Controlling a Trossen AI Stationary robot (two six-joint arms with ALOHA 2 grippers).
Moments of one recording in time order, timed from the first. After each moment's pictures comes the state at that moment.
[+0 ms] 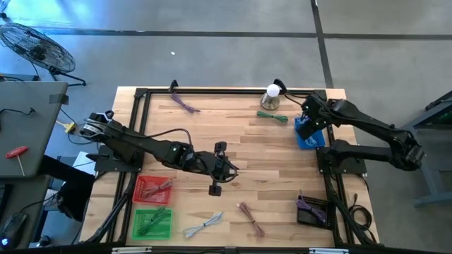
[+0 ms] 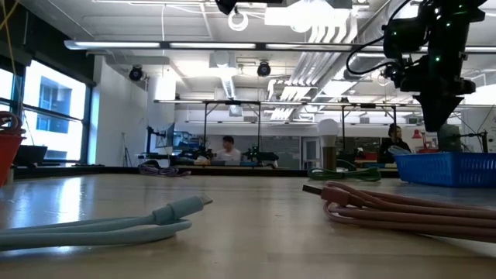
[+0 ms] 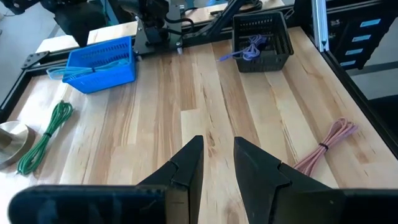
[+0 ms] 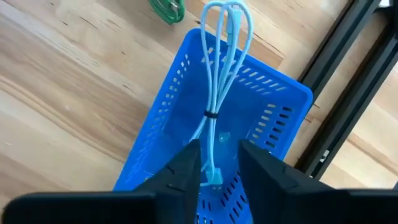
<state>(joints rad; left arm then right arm) -0.30 1.59 1.28 -0.19 -0.25 0.02 -0.71 0.94 0.74 -1.13 0.17 0.27</state>
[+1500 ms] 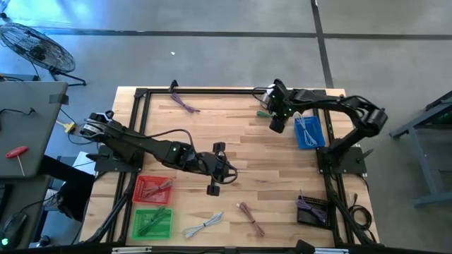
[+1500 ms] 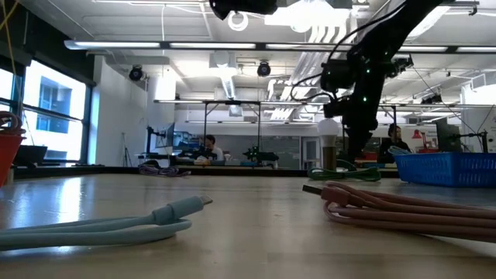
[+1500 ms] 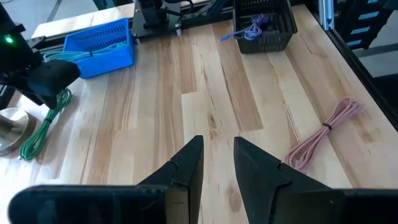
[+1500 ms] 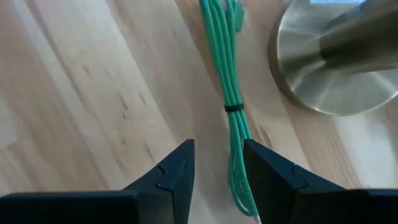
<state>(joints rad) -0.30 1.59 1.28 -0.26 -0.26 0.02 -0.68 1.56 0.91 -0.62 0.03 -0.24</state>
